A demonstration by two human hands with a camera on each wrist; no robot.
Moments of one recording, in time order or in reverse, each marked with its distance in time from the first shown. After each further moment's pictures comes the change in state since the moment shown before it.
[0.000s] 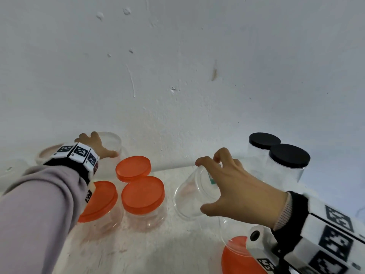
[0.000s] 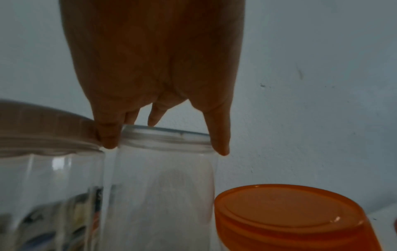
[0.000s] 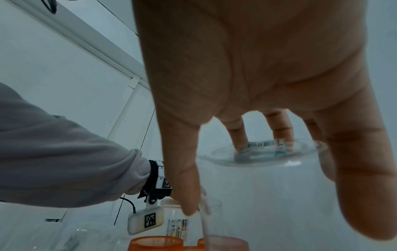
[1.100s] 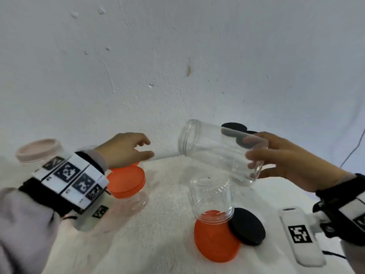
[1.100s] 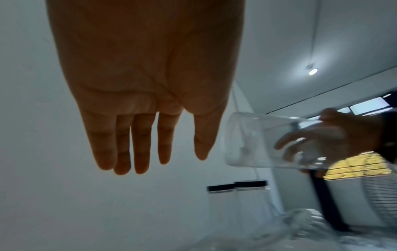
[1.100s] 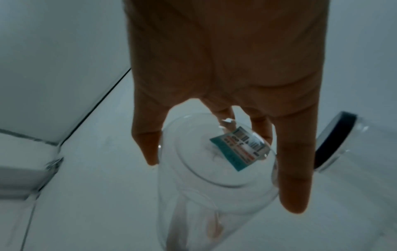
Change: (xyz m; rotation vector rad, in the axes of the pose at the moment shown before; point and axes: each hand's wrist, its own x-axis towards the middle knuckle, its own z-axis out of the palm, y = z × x) left_hand -0.153 0.076 -0.035 -0.091 -0.191 0.736; right_hand -0.088 0.096 -0.051 0.979 0.172 0.288
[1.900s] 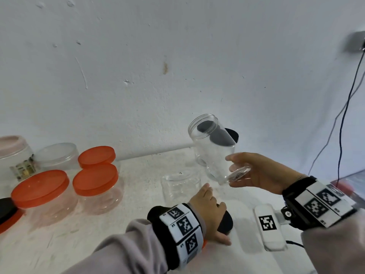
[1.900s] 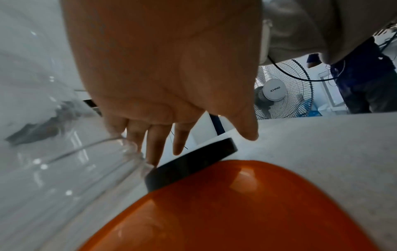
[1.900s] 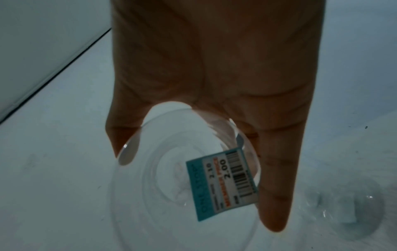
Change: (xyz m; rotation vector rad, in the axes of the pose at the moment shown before) left_hand -0.010 0.192 0.177 0.628 -0.283 0.626; right_hand 0.004 0.062 -0.038 0.318 -0.027 0.247
